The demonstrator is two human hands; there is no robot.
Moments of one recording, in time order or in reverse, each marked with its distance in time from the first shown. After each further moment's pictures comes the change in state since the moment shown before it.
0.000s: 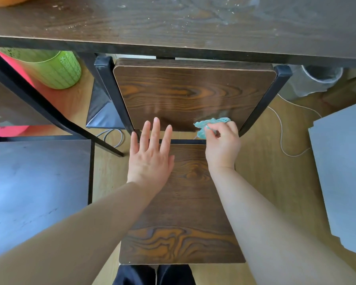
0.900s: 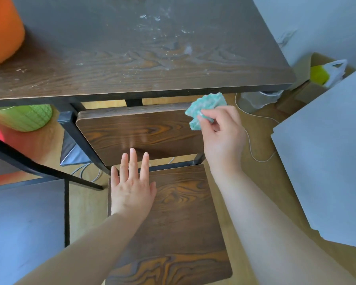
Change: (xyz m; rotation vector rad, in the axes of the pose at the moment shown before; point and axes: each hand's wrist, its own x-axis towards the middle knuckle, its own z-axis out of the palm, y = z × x) left_hand -0.001 0.028 -0.018 -0.032 -0.052 -0.012; right_hand 0.054 -0.054 -0.108 0.071 0.230 -0.289
